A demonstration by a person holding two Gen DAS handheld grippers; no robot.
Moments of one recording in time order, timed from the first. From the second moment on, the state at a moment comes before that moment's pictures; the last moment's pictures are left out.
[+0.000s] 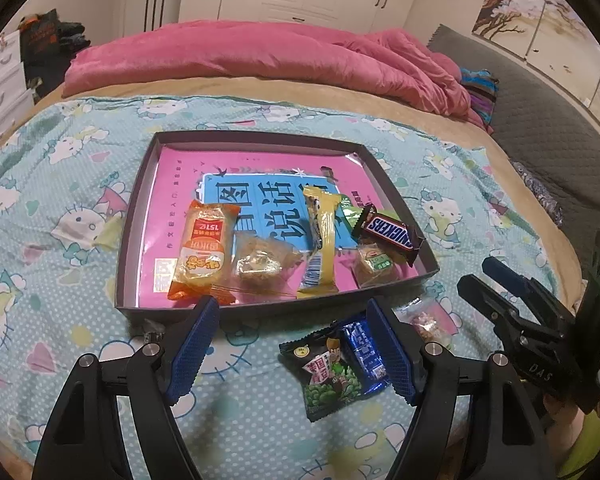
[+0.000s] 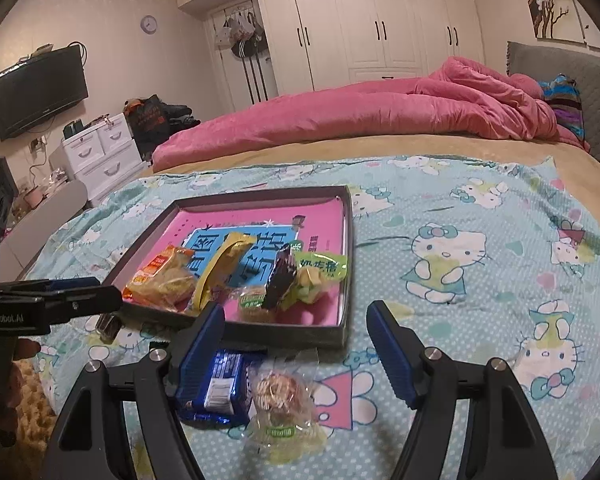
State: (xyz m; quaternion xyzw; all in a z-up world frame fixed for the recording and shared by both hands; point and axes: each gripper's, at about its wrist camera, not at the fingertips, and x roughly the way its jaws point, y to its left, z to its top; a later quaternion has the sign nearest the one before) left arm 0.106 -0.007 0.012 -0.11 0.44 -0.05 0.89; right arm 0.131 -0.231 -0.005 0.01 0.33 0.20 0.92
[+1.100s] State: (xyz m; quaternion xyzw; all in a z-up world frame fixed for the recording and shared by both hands) left arm 0.099 -0.012 -0.002 -0.12 0.46 -0.06 0.88; right arm 0.113 -0.222 -0.015 -0.02 0.36 0.18 0.91
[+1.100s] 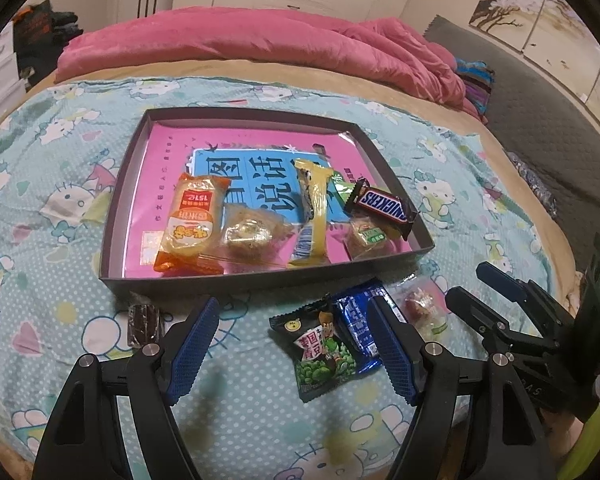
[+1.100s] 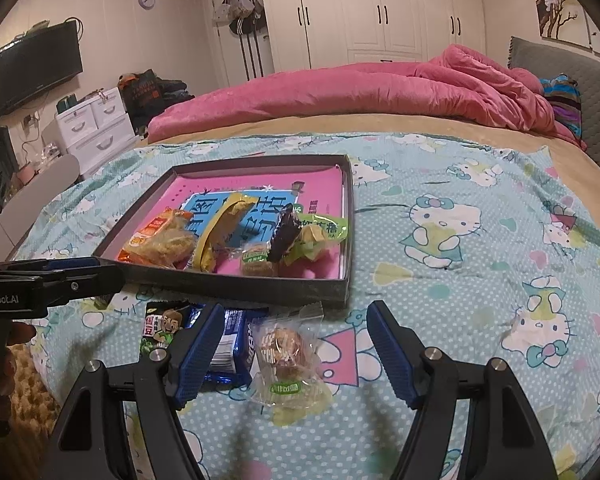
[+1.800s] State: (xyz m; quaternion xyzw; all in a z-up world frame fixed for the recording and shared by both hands) left arm 0.096 -0.025 -0.026 -0.11 0.48 -0.08 0.86; right arm 0.113 -0.216 -0.031 -0.04 0.40 0.17 0.90
